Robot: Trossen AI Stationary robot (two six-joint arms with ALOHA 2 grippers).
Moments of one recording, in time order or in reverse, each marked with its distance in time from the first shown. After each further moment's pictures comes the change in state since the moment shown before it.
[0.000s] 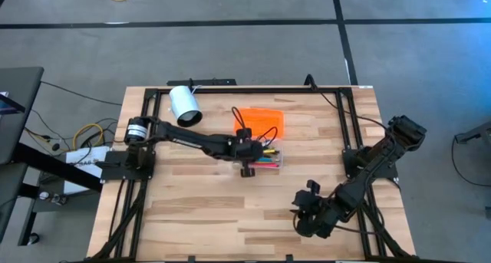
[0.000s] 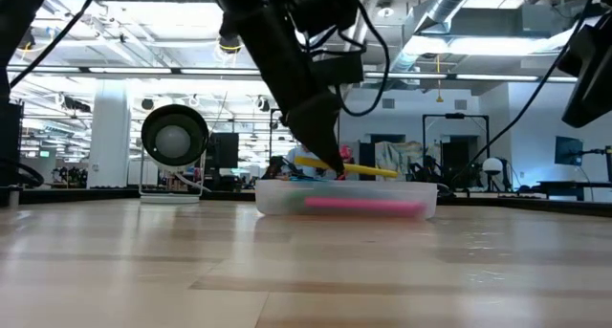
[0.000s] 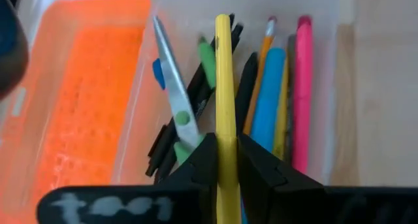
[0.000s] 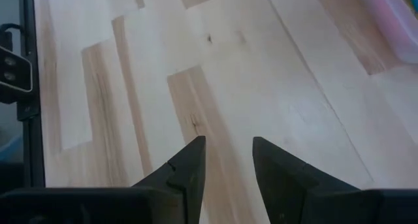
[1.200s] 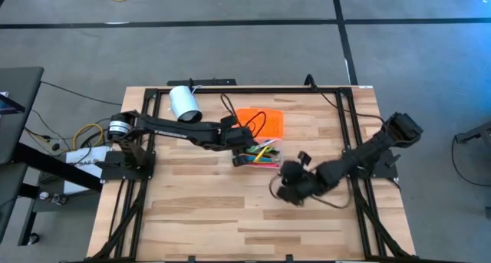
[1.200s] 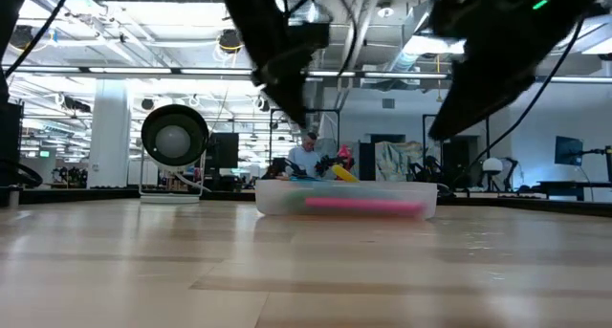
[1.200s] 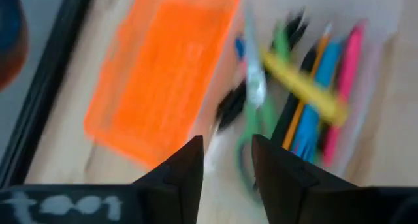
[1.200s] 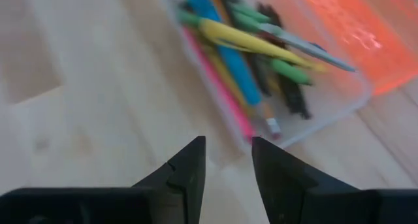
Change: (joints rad) left arm 0.048 -0.175 0.029 -0.267 -0.064 -0.165; right arm -0.313 0.000 0.000 -0.066 0.142 -0.189
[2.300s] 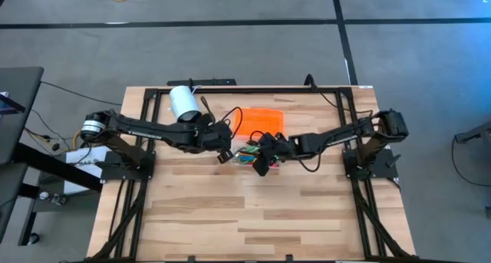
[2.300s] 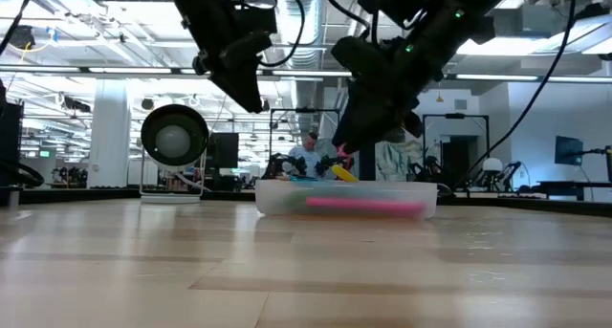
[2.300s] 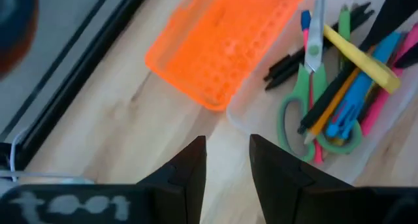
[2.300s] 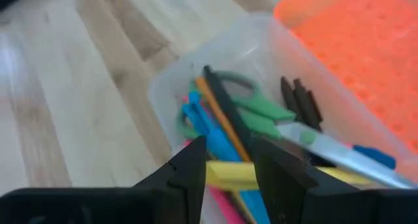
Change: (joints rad) left arm -0.033 -0.262 -0.251 -0.025 -0.155 -0.263; right arm -0.430 0.106 0.044 0.402 -0.388 -0.235
